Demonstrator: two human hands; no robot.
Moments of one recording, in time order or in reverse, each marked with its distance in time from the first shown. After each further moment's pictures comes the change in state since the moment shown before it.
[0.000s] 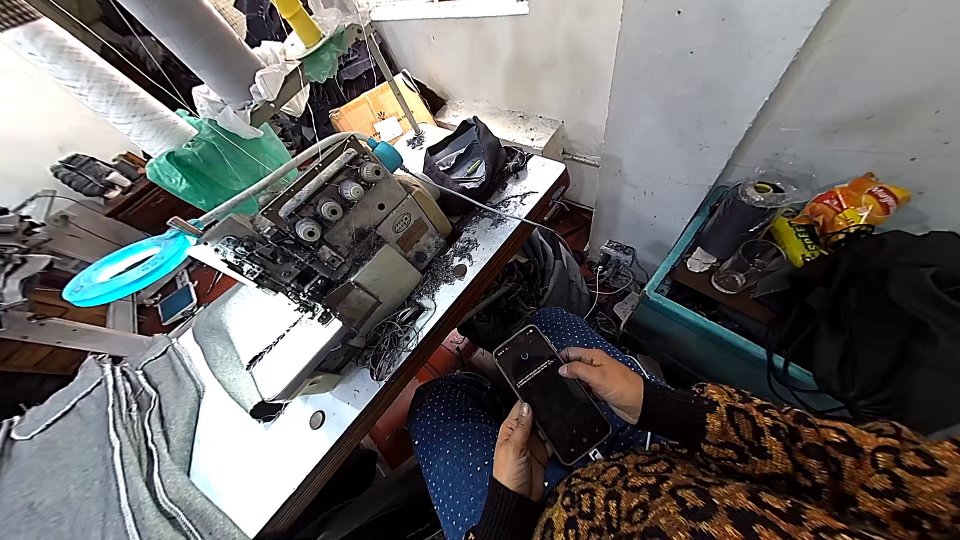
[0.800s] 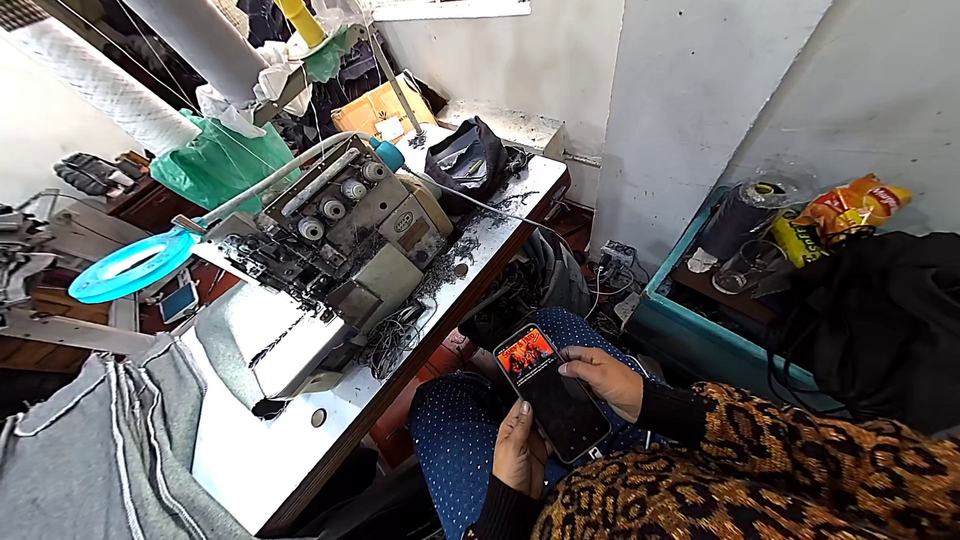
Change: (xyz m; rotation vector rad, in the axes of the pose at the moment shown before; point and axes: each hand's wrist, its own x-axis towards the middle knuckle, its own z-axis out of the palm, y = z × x) left_hand 0.000 0.002 0.001 0.020 0.011 -0.002; right_hand 0.000 -0.002 0.001 0.017 -0.010 -0.019
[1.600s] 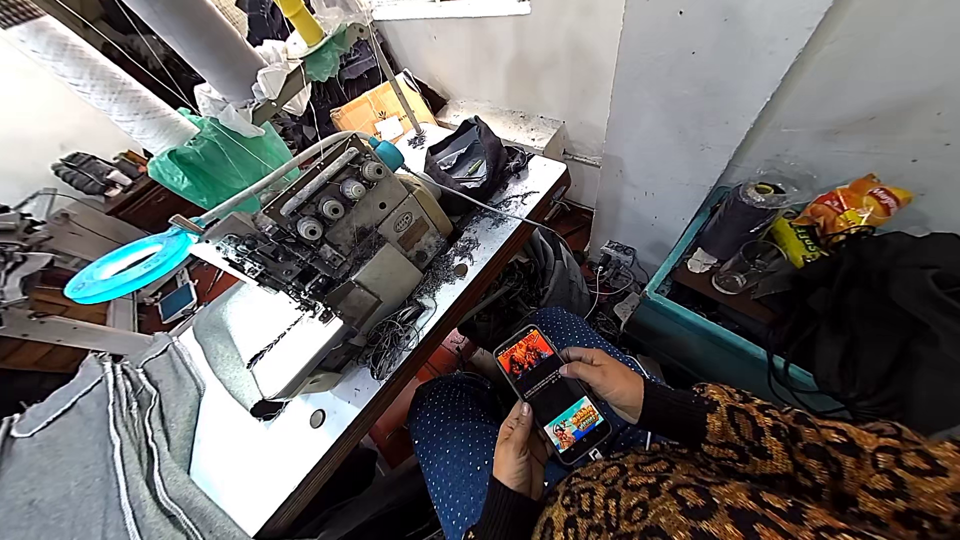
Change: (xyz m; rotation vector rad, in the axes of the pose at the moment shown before) left_hand 0.001 -0.002 -0.003 -0.022 -0.024 -0.007; right_hand -0.001 0.000 0.000 0.041 -0.009 0.018
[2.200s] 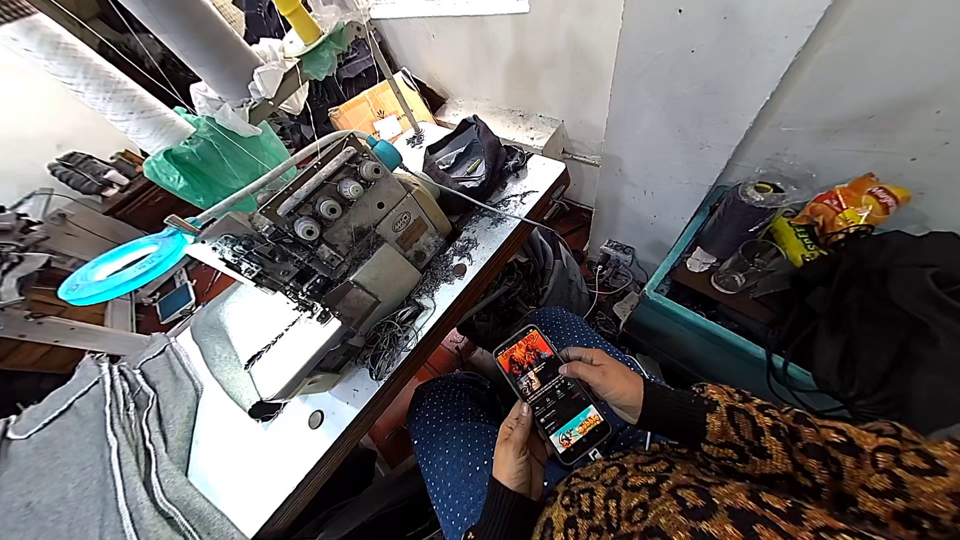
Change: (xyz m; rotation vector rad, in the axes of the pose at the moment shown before) left_hand 0.000 0.000 -0.001 -0.025 -0.017 -0.008; right_hand 0.000 0.000 0.000 0.004 0.004 0.010
